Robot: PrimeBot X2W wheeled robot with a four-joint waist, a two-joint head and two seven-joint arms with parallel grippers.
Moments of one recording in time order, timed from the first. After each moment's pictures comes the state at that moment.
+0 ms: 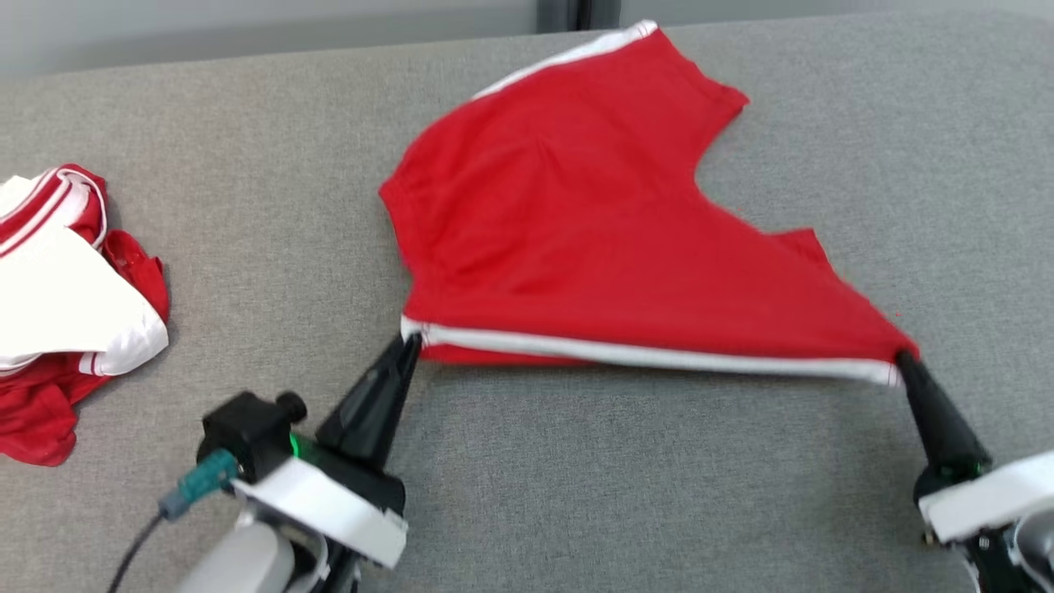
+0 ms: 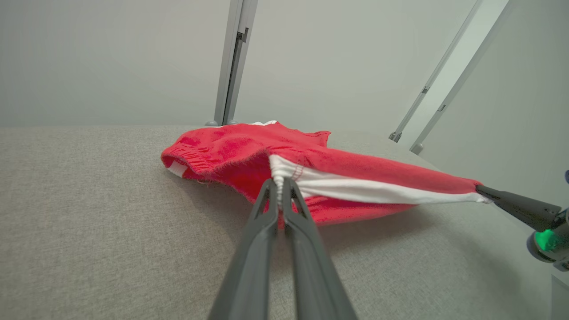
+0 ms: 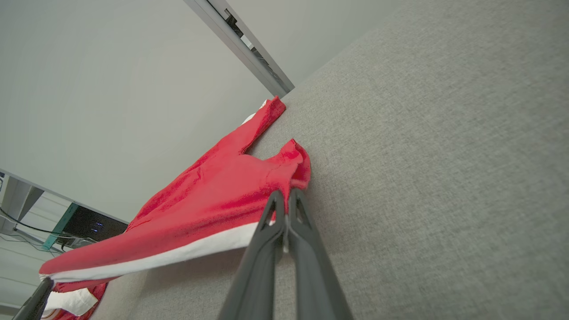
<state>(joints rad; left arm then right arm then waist) -0.30 0.37 -0.61 0.11 -0.72 0.00 -0.26 -0.14 -0.39 0.22 0.18 1.12 0.13 -0.12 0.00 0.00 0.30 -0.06</state>
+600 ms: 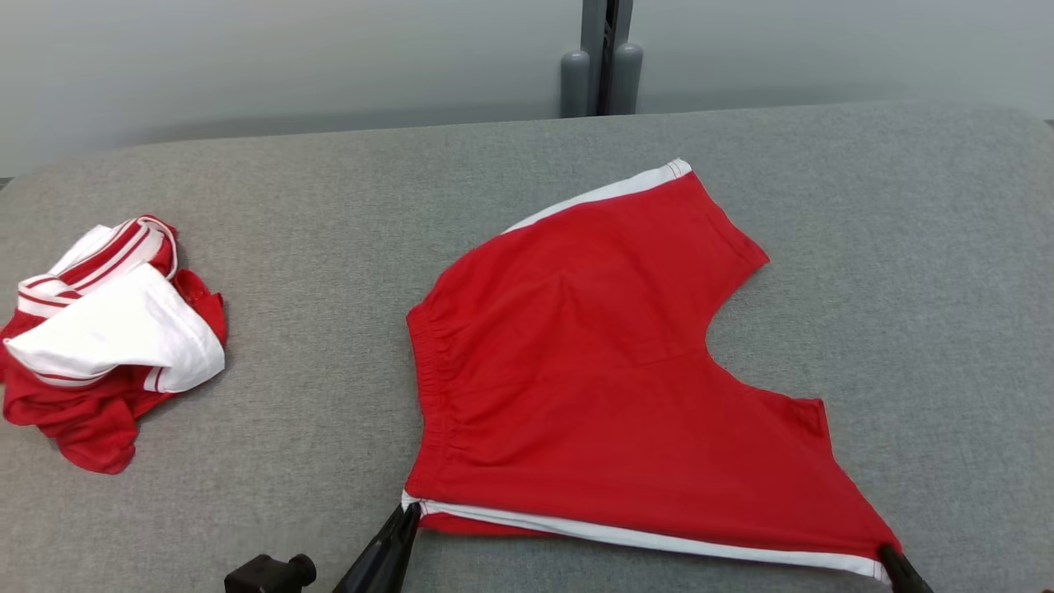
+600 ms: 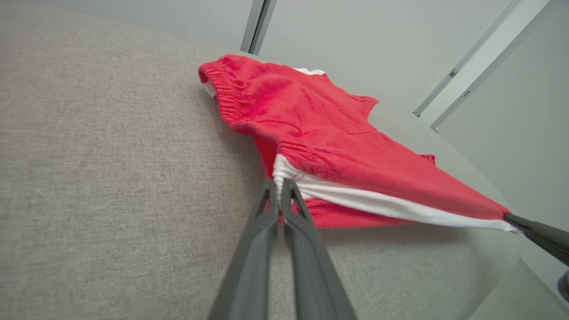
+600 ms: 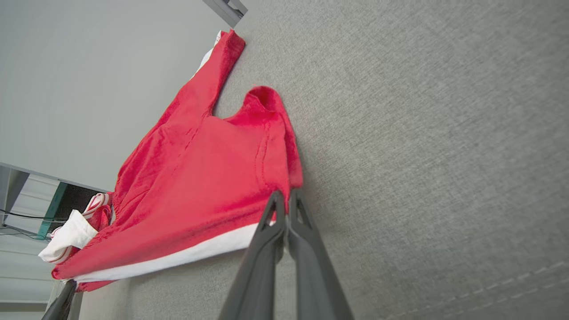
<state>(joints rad) 0.05 0.27 -0.50 0.17 -0.65 -0.05 -0.26 0.28 -0.19 0.05 0.06 0.97 0.13 0.03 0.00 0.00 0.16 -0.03</state>
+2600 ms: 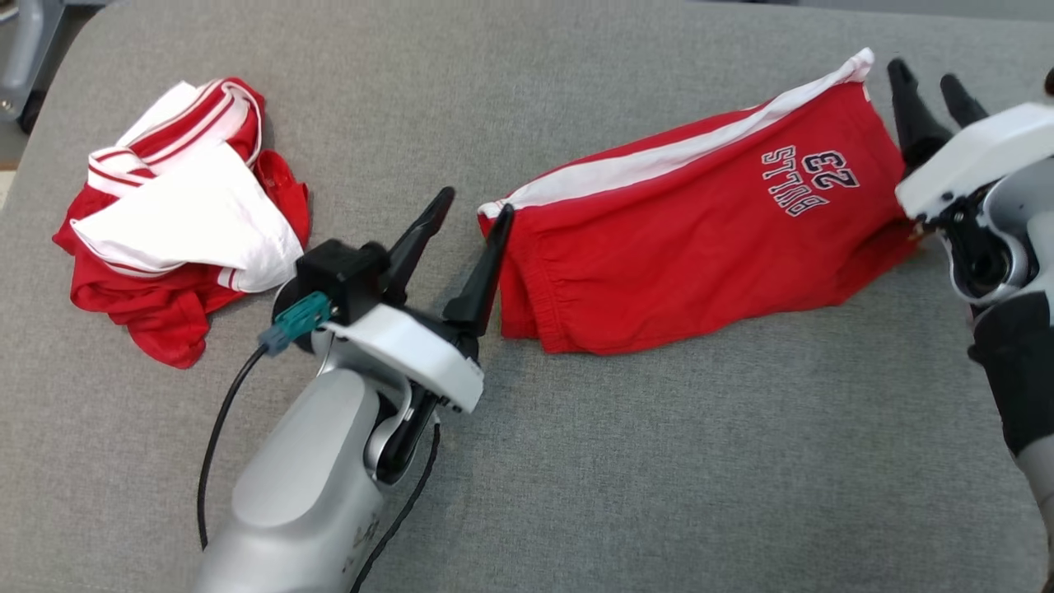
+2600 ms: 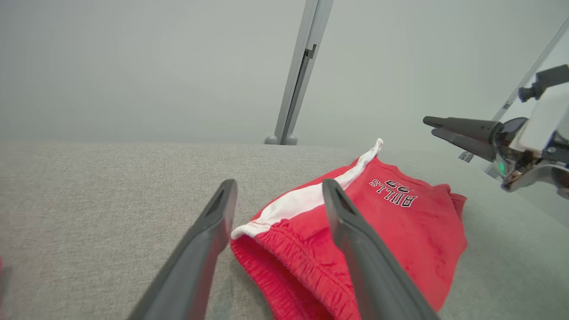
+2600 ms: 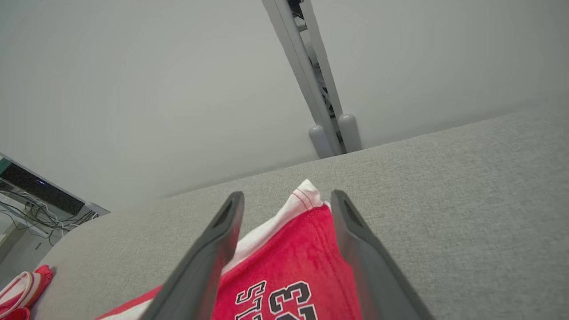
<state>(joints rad) -0.62 0.05 -0.49 0.55 -0.54 -0.13 -0.26 -0.97 -0.23 0.20 0.94 0.71 0.13 -0.01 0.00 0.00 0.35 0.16</state>
